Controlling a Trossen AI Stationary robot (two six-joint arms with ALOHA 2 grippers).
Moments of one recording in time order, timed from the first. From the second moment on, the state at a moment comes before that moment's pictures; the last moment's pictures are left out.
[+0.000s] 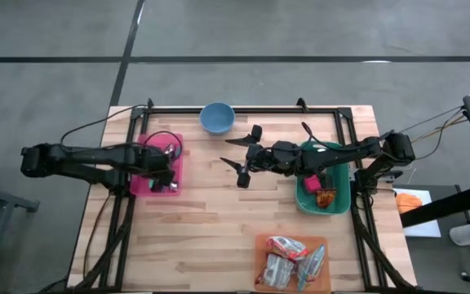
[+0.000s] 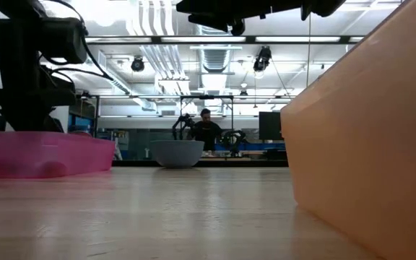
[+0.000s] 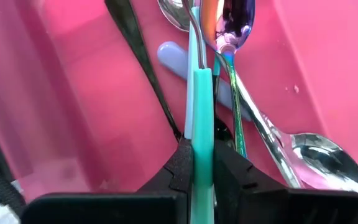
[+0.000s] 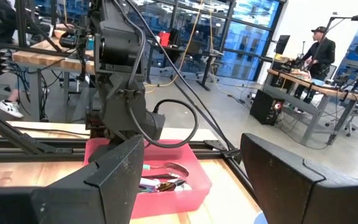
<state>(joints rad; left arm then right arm) 0.14 0.97 0.54 -1.08 -0.26 -1.04 0.03 1.63 1.06 0.57 0.31 -0.16</state>
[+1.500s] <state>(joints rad) 0.14 0.97 0.53 -1.06 -0.23 -1.00 0.03 1.63 1.06 0.57 0.31 -0.16</state>
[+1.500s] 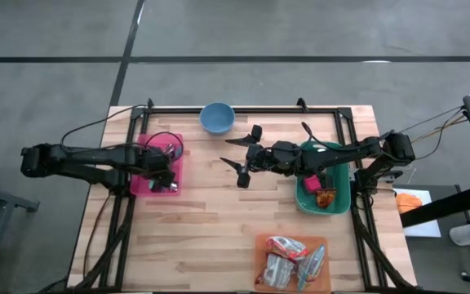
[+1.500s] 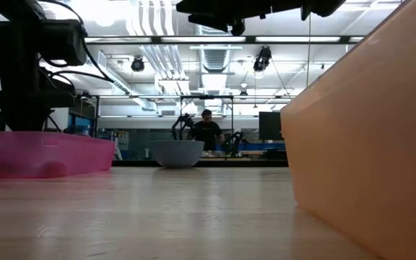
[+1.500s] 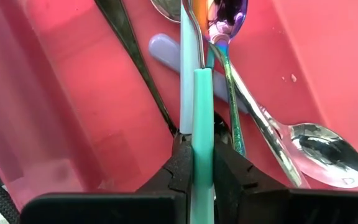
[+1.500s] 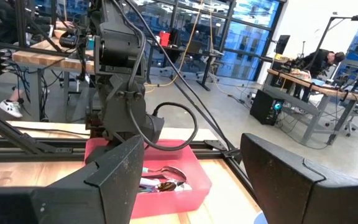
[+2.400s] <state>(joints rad) 0.13 0.96 0.64 -1.02 -0.23 -0.98 0.03 1.63 1.06 0.57 0.32 -0.16</state>
